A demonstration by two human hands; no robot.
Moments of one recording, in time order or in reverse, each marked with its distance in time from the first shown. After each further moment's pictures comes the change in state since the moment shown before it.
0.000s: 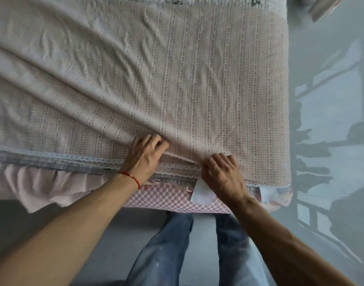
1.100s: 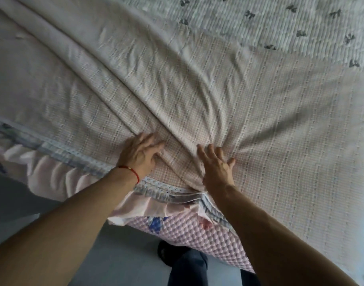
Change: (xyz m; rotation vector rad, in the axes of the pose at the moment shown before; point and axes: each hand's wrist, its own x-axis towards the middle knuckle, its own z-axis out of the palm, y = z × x) left_hand -0.040 -0.220 -0.020 -0.045 -0.197 -0.443; right_hand 0.202 -0.139 0.099 -0.085 -0.573 0.184
